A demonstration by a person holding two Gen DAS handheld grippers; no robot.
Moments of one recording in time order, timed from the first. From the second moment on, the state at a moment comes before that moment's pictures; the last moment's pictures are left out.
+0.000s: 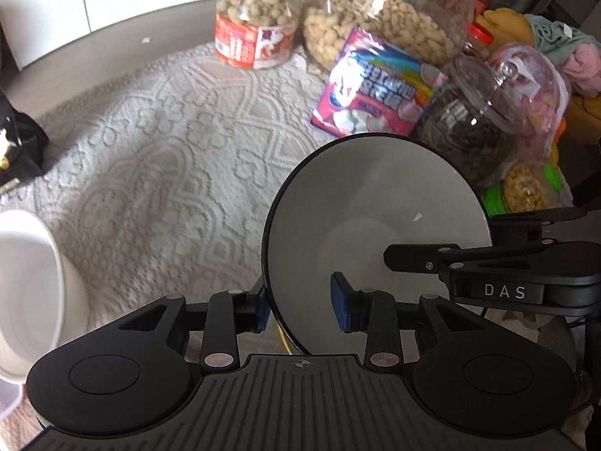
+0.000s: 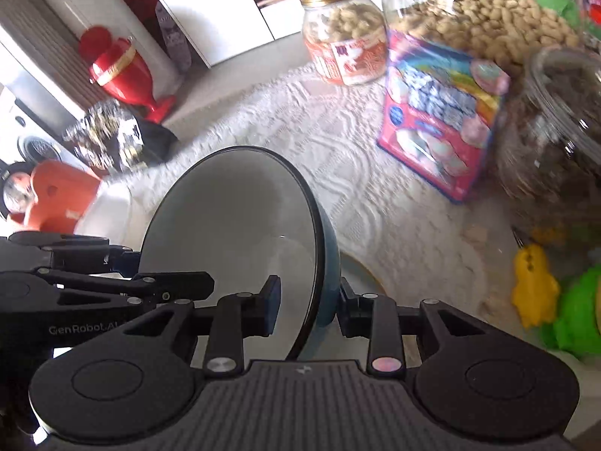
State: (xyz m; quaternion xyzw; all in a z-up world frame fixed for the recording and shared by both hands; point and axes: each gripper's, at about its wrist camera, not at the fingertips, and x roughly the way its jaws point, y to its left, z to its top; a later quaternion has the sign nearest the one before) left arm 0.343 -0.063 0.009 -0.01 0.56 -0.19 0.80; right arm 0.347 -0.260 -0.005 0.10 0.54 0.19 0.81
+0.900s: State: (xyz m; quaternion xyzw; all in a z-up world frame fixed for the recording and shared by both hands) left arm 0.307 -0.062 -0.012 -0.02 0.55 -0.20 0.81; right arm 0.319 -0.283 -0.012 0.08 0.55 0.17 0.81
